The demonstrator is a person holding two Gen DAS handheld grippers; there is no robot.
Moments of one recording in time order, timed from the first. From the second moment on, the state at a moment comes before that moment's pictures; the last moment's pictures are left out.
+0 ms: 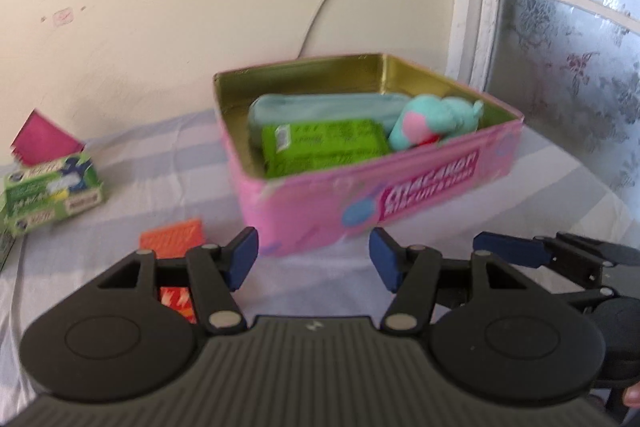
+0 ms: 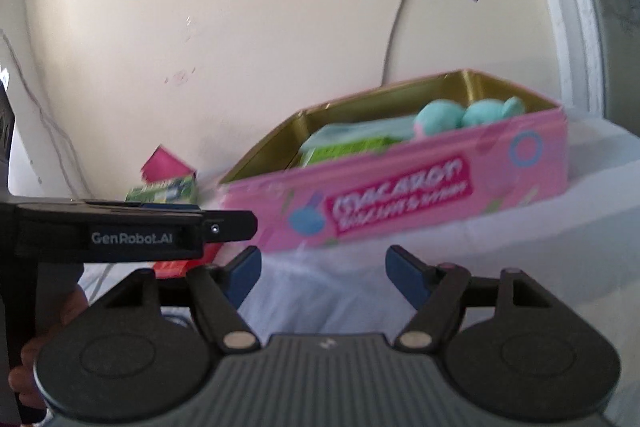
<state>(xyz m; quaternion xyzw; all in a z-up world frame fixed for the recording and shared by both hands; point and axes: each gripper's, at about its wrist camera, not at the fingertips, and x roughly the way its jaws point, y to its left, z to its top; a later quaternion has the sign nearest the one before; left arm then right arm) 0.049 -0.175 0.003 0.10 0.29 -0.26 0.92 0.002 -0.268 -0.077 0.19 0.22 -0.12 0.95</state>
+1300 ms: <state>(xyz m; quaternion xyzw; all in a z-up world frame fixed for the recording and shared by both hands) 0.101 0.066 -0.001 -0.05 0.34 -0.13 0.93 0.150 -0.145 -0.085 -0.01 0.34 0.04 0.94</state>
